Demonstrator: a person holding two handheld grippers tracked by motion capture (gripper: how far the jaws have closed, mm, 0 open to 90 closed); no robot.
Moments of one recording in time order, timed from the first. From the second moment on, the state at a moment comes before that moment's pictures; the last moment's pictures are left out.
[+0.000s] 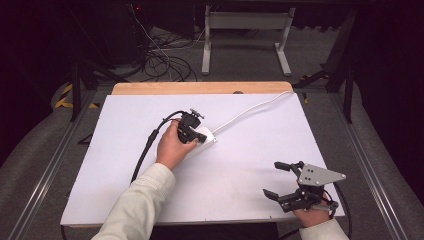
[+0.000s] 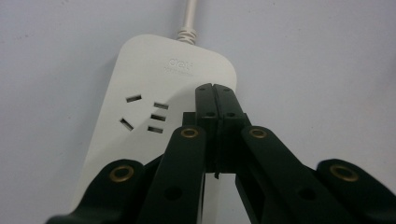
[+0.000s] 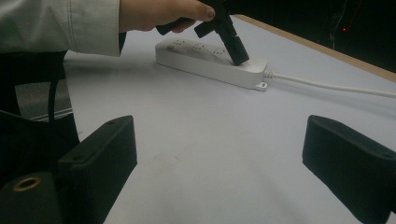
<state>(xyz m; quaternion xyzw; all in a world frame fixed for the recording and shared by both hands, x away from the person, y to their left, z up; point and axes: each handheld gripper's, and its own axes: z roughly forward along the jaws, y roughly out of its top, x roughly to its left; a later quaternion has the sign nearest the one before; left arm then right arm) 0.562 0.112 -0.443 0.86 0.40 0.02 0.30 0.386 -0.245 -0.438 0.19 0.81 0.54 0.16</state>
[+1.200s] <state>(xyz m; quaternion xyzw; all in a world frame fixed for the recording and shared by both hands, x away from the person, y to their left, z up) 0.546 0.120 -0.426 0.84 0.39 0.07 0.38 0.386 -0.246 -0.439 0.19 0.80 0.54 0.16</state>
